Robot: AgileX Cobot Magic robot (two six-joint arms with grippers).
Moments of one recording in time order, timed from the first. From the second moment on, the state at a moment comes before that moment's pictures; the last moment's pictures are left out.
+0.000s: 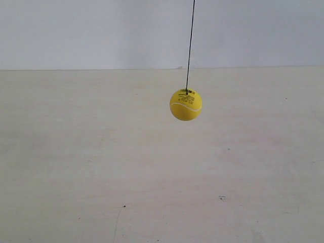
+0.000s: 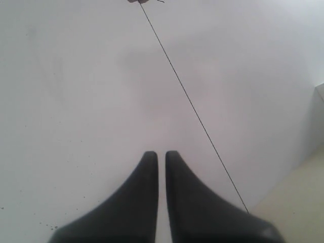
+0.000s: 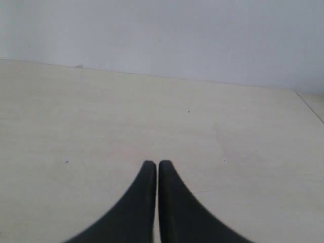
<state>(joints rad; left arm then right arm) -0.20 0.00 -0.34 1.55 -0.42 -1.26 0.07 0.01 0.00 -0.04 0.26 -0.05</state>
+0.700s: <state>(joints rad) -0.19 0.00 -0.16 0.38 -0.41 -0.39 0.07 0.01 0.00 -0.04 0.26 -0.05</state>
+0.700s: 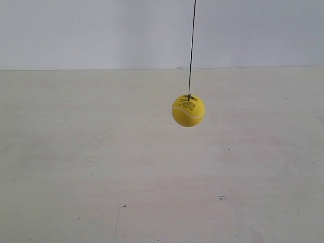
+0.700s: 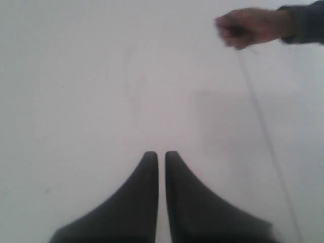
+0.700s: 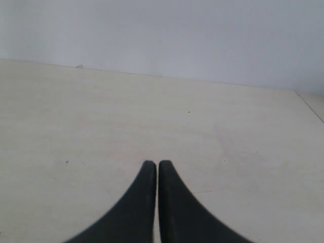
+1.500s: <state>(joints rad) 0.03 0.00 0.00 0.03 0.34 0.06 0.07 0.01 0.00 -0.04 0.26 -0.05</state>
